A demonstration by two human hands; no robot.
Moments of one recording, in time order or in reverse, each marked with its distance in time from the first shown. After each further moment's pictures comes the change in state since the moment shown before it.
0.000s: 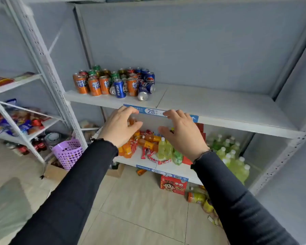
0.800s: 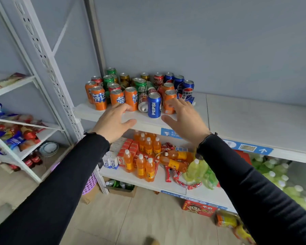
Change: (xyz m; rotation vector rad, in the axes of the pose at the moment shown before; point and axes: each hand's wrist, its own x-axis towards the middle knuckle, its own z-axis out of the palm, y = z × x) left_hand 0.220 -0.309 -0.048 -0.065 -0.100 -0.010; right_hand 0.311 -0.095 0.183 0.018 -0.040 0.040
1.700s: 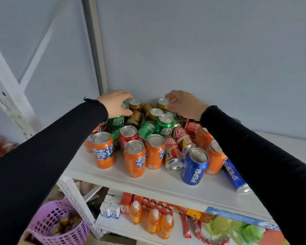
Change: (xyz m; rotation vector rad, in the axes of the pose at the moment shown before) left_hand 0.361 -0.196 -0.040 0.349 -0.307 0.116; right_hand 0.377 0.040 0.109 0.023 -0.260 0.090
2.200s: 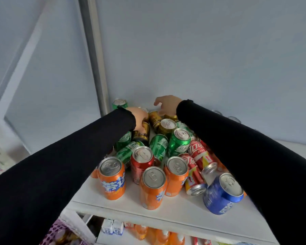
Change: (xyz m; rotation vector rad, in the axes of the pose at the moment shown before) left_hand 0.097 -0.011 0.036 0.233 -0.326 0.086; right_hand 0.158 -0.006 0.063 -0.317 -0.232 0.092
